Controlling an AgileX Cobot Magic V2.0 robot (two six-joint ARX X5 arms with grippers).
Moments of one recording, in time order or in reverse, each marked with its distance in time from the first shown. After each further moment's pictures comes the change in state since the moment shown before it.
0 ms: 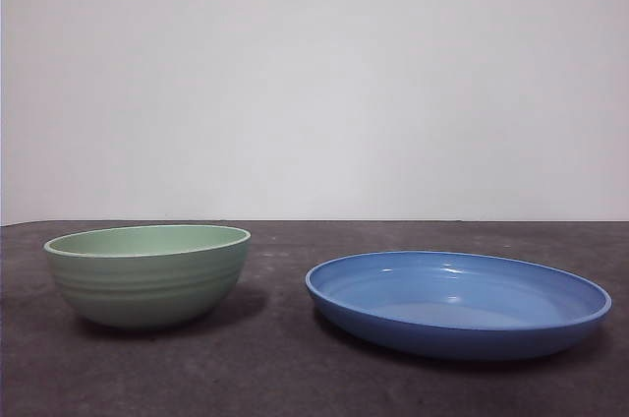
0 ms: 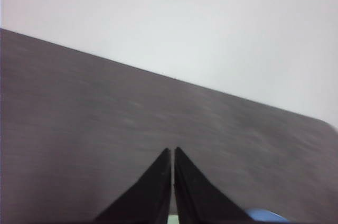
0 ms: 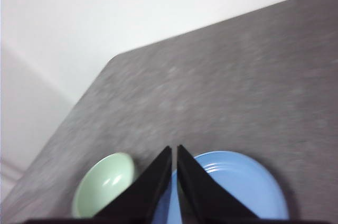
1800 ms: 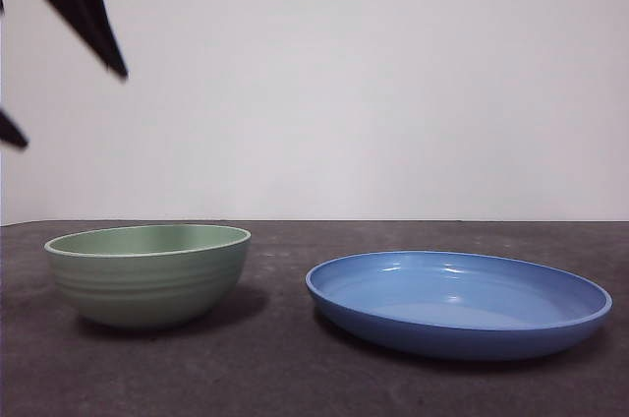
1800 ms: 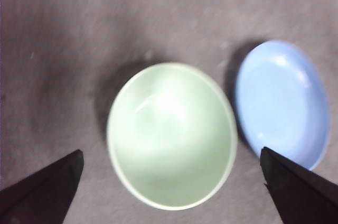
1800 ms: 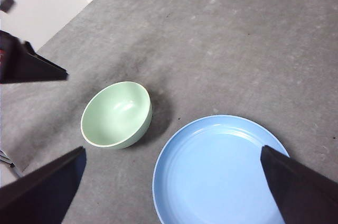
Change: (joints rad) left arm -0.125 0.666 0.231 -0.351 0.169 0.156; right arm 0.289 0.291 0.310 -0.283 0.109 -0.285
